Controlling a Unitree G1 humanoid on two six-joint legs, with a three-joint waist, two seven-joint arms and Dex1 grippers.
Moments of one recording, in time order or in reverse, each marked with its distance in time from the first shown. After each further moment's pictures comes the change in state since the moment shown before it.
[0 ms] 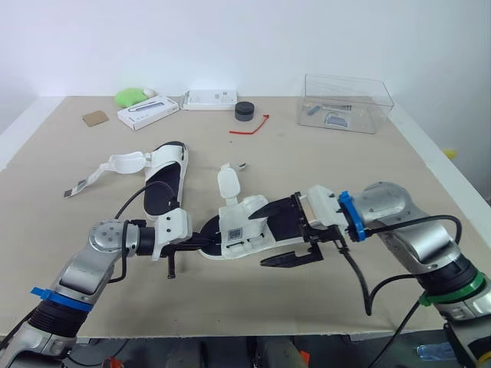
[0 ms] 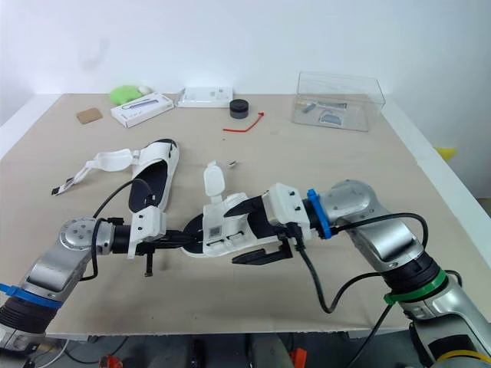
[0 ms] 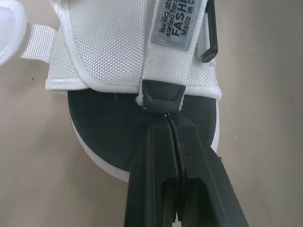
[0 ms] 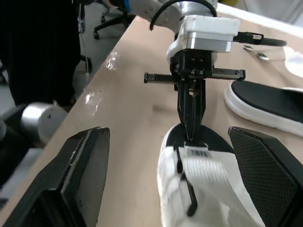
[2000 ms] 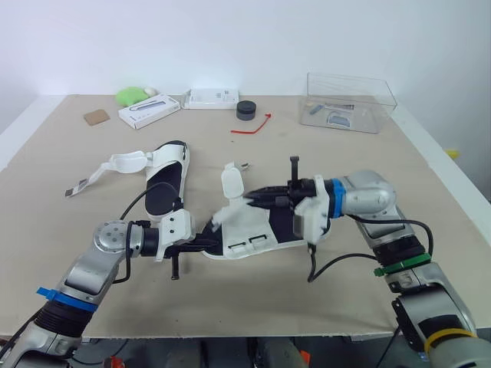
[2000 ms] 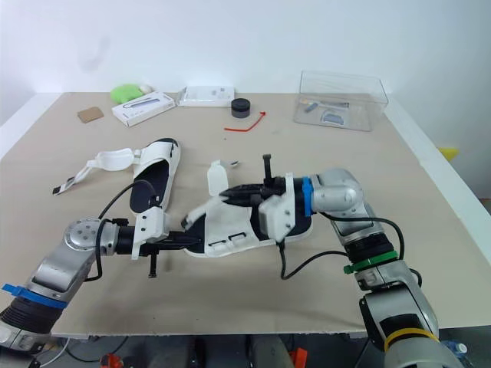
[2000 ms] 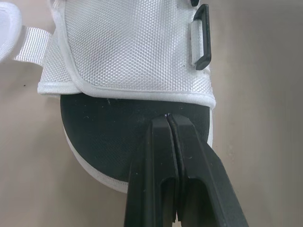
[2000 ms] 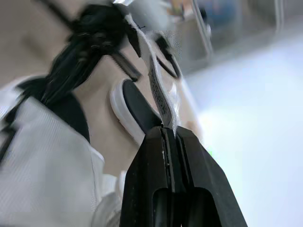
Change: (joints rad) left arm -0.005 -0.029 -0.006 0.003 0.000 -0.004 -0.018; right arm -0.145 0.253 -0.095 0.624 -0.580 -1.338 -0.123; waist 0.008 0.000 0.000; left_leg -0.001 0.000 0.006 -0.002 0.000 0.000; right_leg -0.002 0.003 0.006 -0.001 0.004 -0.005
